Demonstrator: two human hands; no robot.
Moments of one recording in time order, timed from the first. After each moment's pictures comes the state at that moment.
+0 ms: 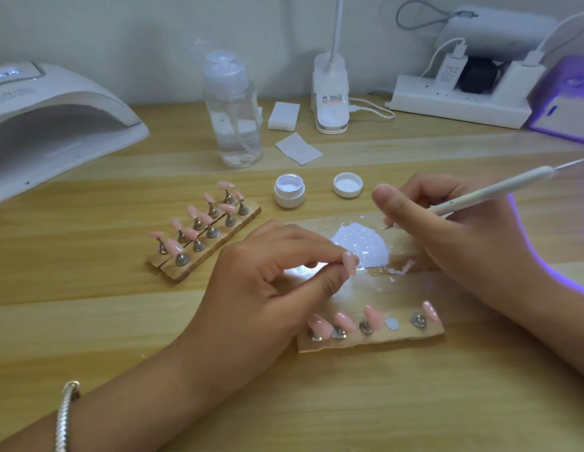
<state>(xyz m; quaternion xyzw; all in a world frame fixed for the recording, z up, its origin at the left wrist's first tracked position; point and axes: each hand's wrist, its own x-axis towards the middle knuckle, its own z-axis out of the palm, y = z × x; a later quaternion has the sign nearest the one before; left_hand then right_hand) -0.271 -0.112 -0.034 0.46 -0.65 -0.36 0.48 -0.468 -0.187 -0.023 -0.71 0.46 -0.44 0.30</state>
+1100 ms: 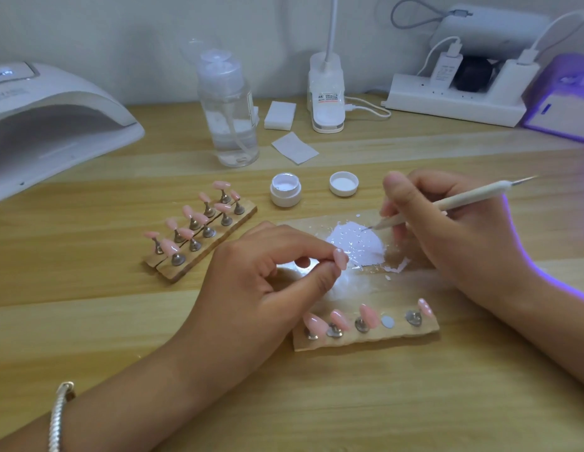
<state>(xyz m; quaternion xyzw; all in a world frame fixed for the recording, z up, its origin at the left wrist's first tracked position) -0.270 -0.114 -0.029 0.50 -0.69 -0.27 0.45 -0.467 -0.188 -0.028 -0.69 0.45 -0.47 0.33</state>
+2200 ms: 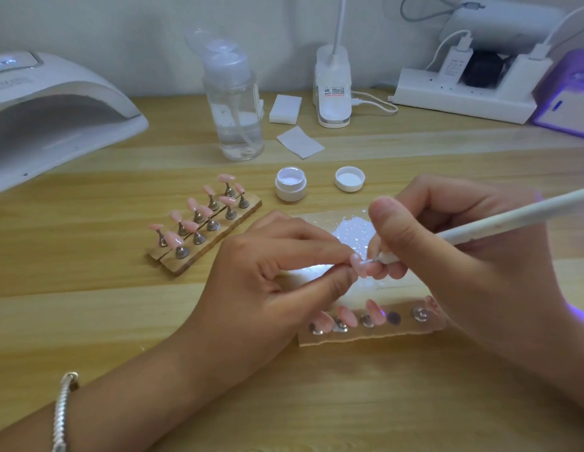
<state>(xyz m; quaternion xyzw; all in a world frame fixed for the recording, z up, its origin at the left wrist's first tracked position) -0.269 -0.113 -0.033 0.46 -0.70 -0.30 0.46 -0.449 -0.148 -0.006 -0.71 0.34 -0.49 0.38</state>
